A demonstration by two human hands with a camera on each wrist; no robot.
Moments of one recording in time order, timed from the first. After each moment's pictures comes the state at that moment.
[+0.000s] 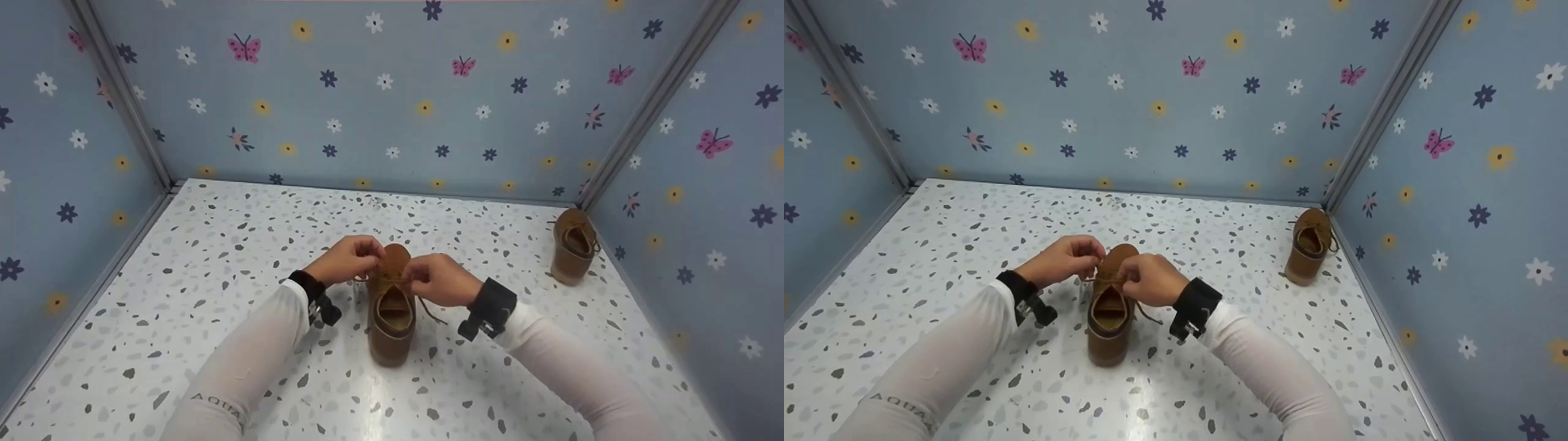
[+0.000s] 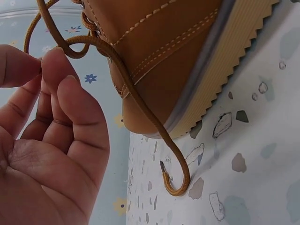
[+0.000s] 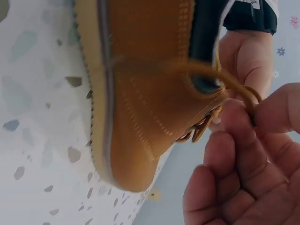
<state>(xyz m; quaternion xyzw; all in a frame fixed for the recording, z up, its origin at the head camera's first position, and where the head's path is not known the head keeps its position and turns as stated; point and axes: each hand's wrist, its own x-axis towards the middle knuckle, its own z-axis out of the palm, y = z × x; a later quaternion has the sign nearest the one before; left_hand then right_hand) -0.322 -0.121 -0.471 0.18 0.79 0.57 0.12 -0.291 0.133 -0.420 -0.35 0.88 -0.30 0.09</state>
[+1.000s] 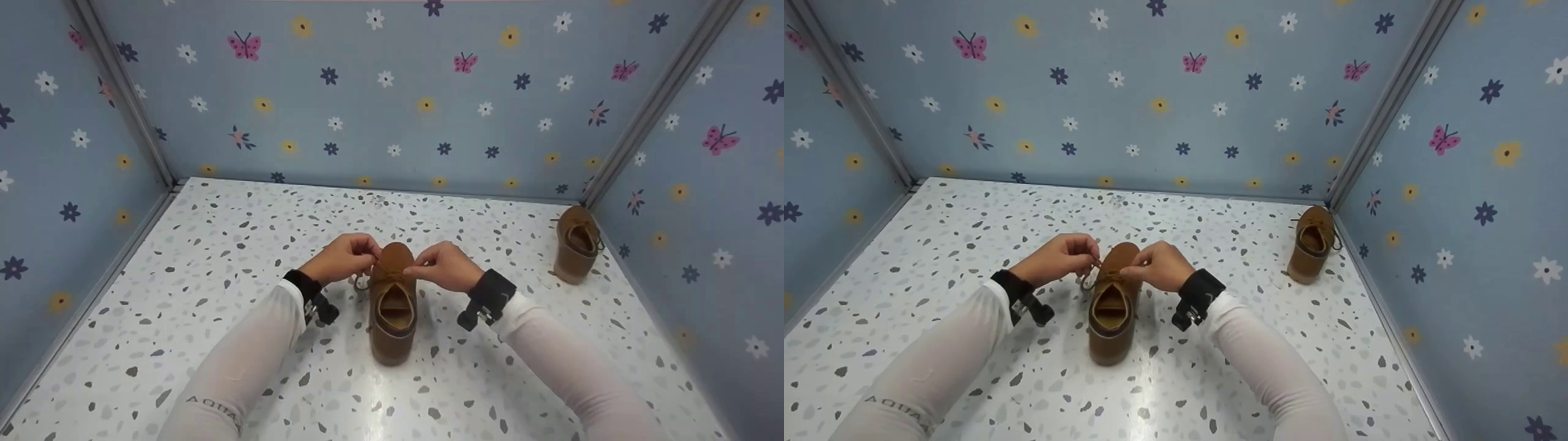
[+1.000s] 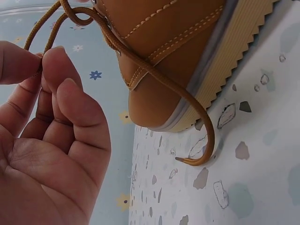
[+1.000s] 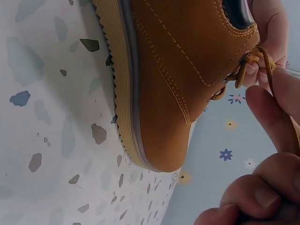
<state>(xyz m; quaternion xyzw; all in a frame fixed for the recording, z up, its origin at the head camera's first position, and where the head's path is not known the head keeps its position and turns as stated) -0.317 -0.129 -0.466 0.18 0.79 0.58 0.12 -0.322 0.143 -0.437 -0.29 0.88 -0.35 0.11</state>
